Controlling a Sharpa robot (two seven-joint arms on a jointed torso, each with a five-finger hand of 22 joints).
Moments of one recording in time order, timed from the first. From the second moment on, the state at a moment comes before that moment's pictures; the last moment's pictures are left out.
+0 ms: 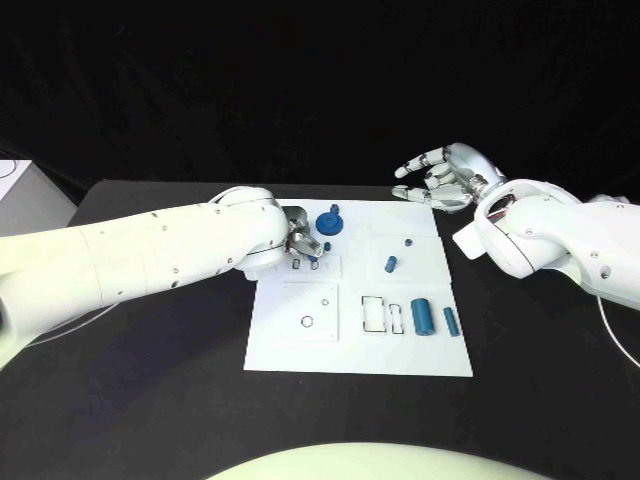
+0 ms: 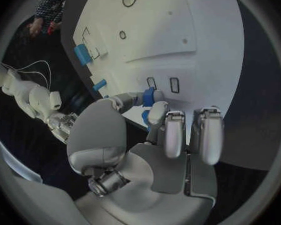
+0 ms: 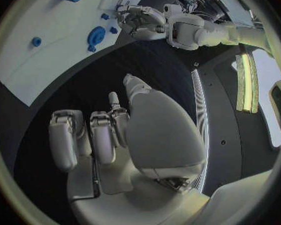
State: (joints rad) left arm 1.35 -0.47 -0.20 1.24 -1.03 0.01 -0.57; left_hand 0.97 -0.17 0.78 0.13 0.49 0.82 0.07 0.84 0.89 1.31 -0.04 1.31 1.09 1.47 -0.08 1.57 1.31 0.03 1.46 0.03 1.53 1.31; right arm 1.36 -0.84 -0.18 1.48 -0.73 -0.52 0.08; right_hand 1.46 -0.16 0.21 0.27 0.25 0.86 0.18 0.20 0.33 1.43 0.09 1.42 1.31 1.47 0.02 1.56 1.31 0.01 1.46 0.12 1.49 1.31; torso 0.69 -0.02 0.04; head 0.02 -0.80
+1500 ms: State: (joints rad) left arm 1.34 -0.49 -0.19 1.28 -1.06 0.02 -0.57; left_hand 0.98 -0.17 0.78 0.13 0.49 0.82 0.07 0.84 0.92 1.31 -0.03 1.30 1.09 1.47 -0.08 1.57 1.31 0.03 1.46 0.03 1.54 1.31; right arm 1.36 -0.84 -0.18 1.48 -0.76 -0.50 0.07; right_hand 1.45 -0.16 0.21 0.27 0.25 0.86 0.18 0.20 0.33 1.43 0.09 1.42 1.31 1.47 0.02 1.56 1.31 0.01 1.46 0.12 1.49 1.31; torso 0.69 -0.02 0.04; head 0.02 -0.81
